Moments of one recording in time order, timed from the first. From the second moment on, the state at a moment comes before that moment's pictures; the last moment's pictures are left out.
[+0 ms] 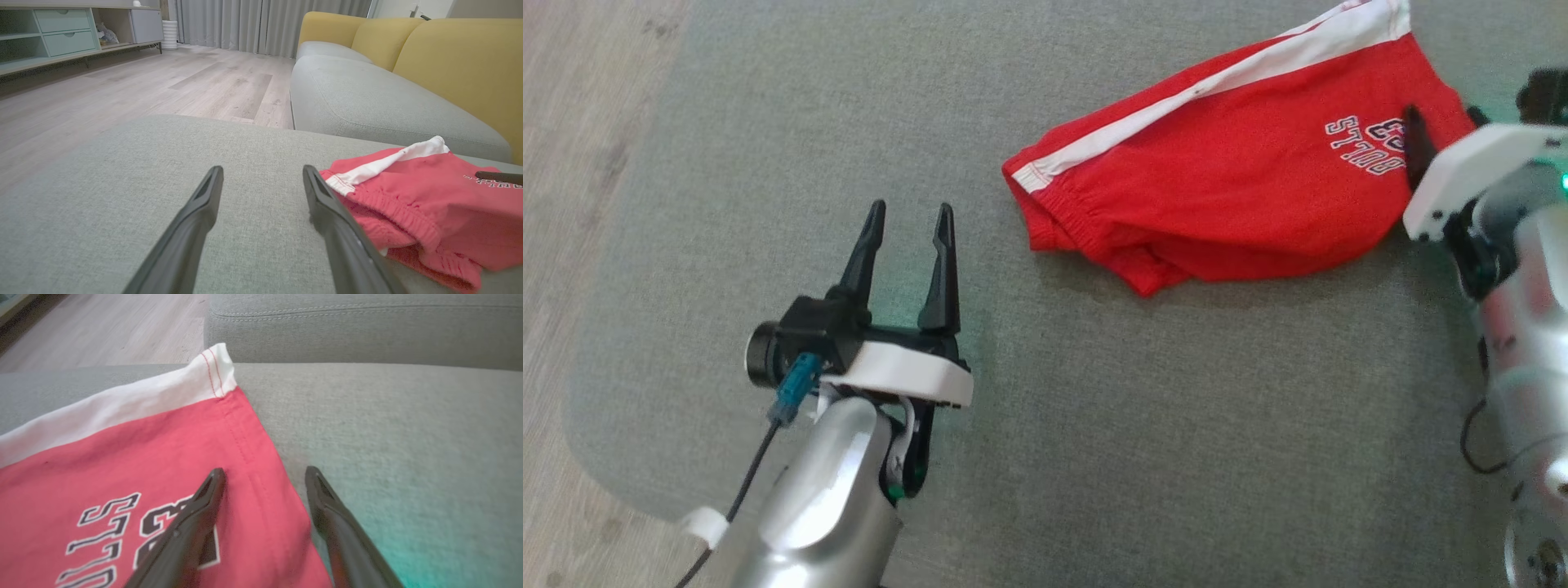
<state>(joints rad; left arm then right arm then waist) -0.42 0.04 -0.40 0.41 -0.39 0.08 -0.25 -0.84 -0.20 -0.06 0.97 0.12 0.13 0.16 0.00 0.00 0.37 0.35</state>
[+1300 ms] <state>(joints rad) -0.28 0.04 -0.34 0.48 -0.32 0.03 -0.25 -0.55 -0.07 -0.11 0.96 0.35 0.13 -0.23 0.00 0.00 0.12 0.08</state>
